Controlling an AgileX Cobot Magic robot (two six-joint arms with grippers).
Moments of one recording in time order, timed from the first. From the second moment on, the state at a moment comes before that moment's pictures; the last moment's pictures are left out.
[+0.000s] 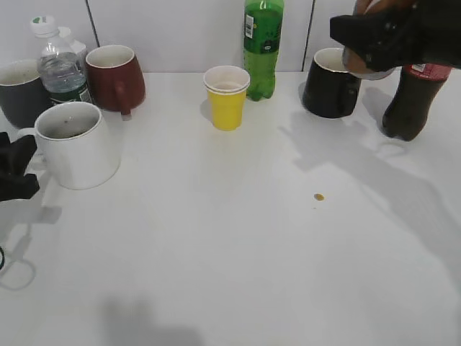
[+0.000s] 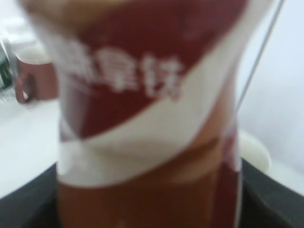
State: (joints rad) left arm -0.16 1.64 -0.20 0.05 -1.20 -0.01; right arm 0.19 1.45 -0.80 -1.02 -0.64 0.76
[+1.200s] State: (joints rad) left arm -0.16 1.00 -0.25 0.39 -0.72 -0.33; right arm 0.19 1.89 -0.67 -0.35 -0.90 0.18
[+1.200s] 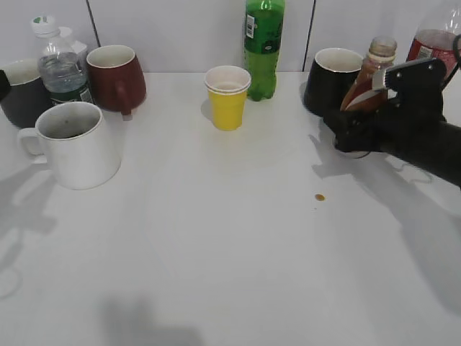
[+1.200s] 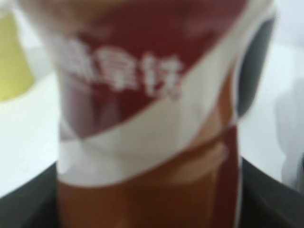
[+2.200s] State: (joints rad) left arm -0.16 0.98 -0.43 0.43 -0.24 -0.42; right arm 0.19 1.89 -0.63 -0.29 -0.86 0.17
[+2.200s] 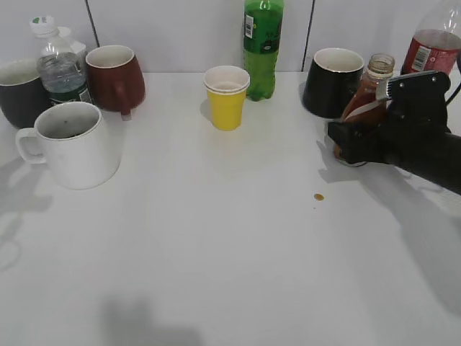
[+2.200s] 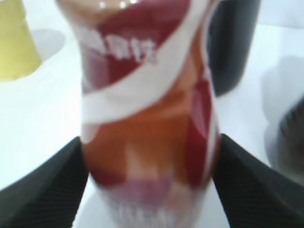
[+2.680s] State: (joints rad) left arm -0.16 0.98 -0.50 0.29 0.03 -0.42; right arm 0.19 1.78 -0.57 -0.29 -0.72 0.17
